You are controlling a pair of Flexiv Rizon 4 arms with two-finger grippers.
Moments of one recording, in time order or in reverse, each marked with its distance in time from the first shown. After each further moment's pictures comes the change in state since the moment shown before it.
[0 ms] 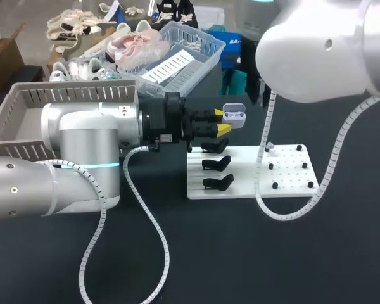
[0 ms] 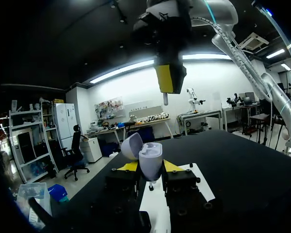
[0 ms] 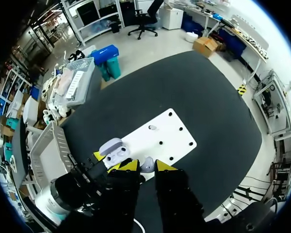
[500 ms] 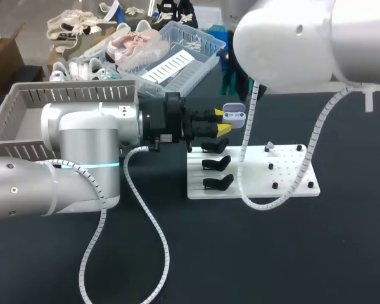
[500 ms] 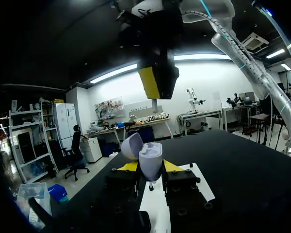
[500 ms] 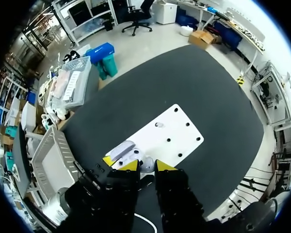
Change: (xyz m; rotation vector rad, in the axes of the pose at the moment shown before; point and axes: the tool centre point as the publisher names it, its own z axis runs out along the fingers) left arm 0.000 0.000 0.000 0.000 0.000 0.000; right arm -0.003 0.025 0.009 0.017 0.038 0.061
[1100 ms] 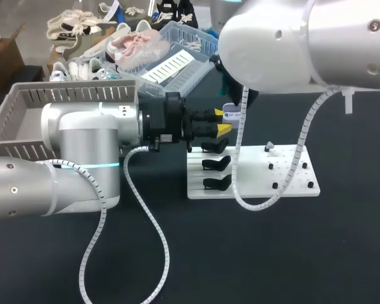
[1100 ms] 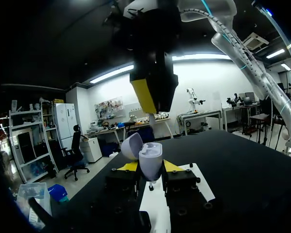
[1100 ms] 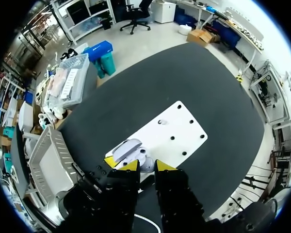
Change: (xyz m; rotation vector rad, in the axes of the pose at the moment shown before) left arm 0.000 0.000 0.000 0.000 0.000 0.000; right arm 0.006 0.012 0.016 0.020 0.016 0.011
